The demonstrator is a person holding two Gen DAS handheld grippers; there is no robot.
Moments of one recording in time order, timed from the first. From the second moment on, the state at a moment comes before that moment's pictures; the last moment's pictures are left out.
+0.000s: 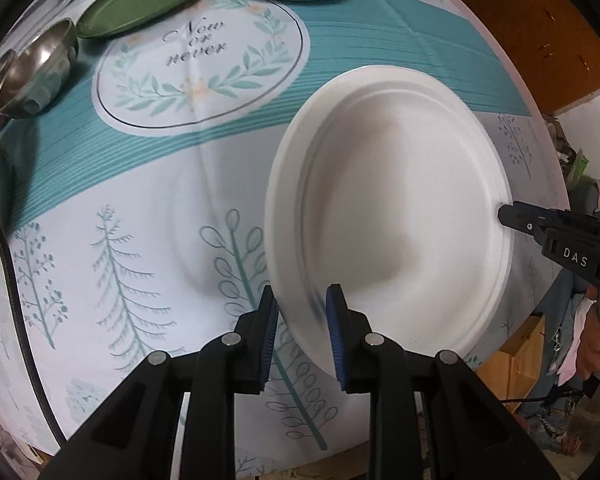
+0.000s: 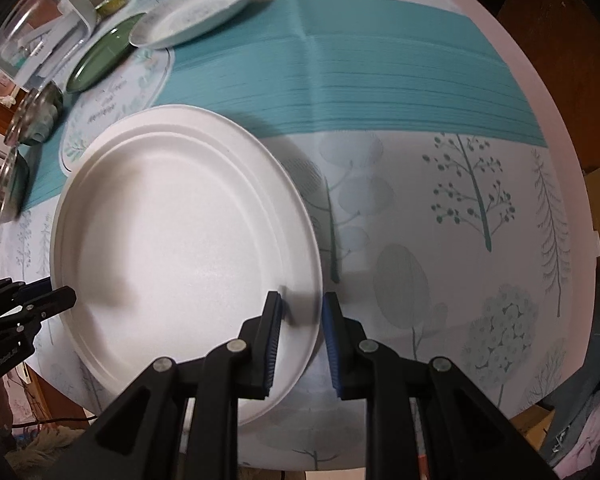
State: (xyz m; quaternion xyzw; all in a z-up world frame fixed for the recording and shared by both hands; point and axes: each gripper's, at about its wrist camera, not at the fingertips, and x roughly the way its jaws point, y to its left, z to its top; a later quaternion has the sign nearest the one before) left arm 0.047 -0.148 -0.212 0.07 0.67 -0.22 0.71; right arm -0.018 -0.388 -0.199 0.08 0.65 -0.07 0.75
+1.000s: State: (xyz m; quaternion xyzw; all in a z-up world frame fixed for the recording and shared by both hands) left arm 0.039 -0.179 -0.194 0.10 0.62 -0.19 0.75; right arm -0.018 -0.377 -0.211 0.06 0.65 -0.08 0.75
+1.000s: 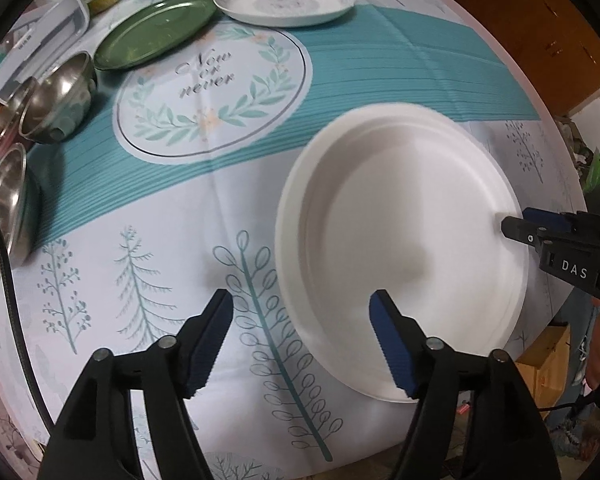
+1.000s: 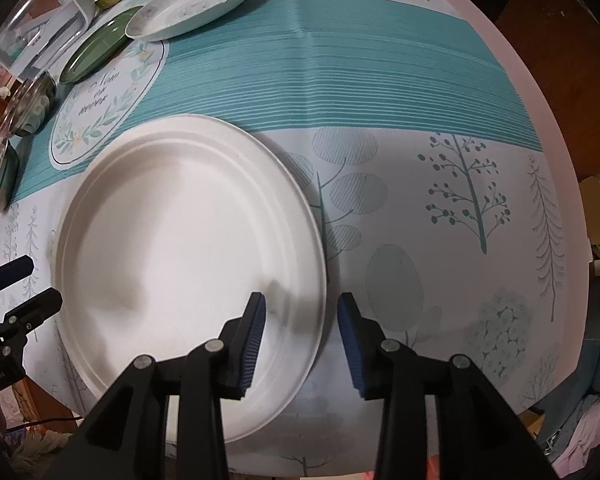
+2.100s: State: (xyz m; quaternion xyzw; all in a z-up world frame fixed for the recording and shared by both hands) left arm 0.048 -0.125 -0.110 0.05 0.56 -0.16 0.81; right arm -0.005 -0.344 -0.120 0.02 0.57 -0.05 0.82
